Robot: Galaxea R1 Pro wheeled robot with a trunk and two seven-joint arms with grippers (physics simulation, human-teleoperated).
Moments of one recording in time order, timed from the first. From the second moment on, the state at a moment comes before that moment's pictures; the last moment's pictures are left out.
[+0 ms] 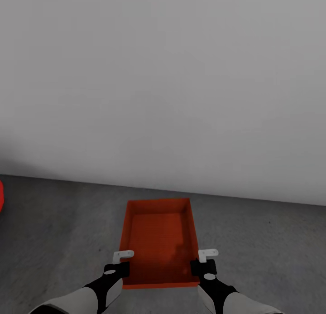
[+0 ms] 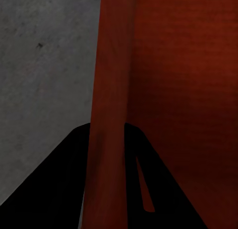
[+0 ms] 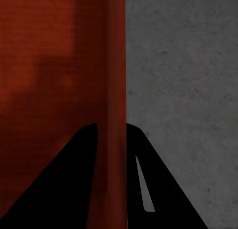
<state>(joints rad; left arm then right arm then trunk) -0.67 -0.11 -0.26 -0.06 0.32 -0.08 0.23 -0.65 0.15 0.18 -0.08 -0.05 -0.18 -0.27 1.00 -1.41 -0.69</state>
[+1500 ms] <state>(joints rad) -0.67 -0.11 -0.26 -0.06 0.32 -0.08 0.23 -0.65 0.15 0.18 -0.08 -0.05 -0.18 -0.27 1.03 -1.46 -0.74</state>
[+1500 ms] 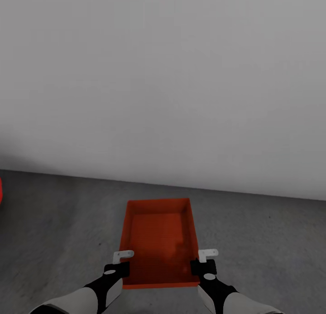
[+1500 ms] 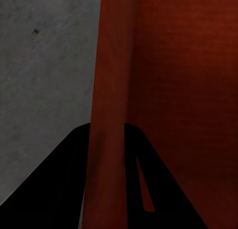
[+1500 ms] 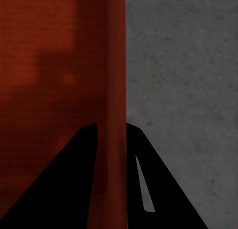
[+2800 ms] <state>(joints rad) -0.67 -0.11 -0.26 -0.06 0.32 -0.08 0.23 -0.65 0.15 0.18 -0.08 -0.05 -0.18 -0.27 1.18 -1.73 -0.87</state>
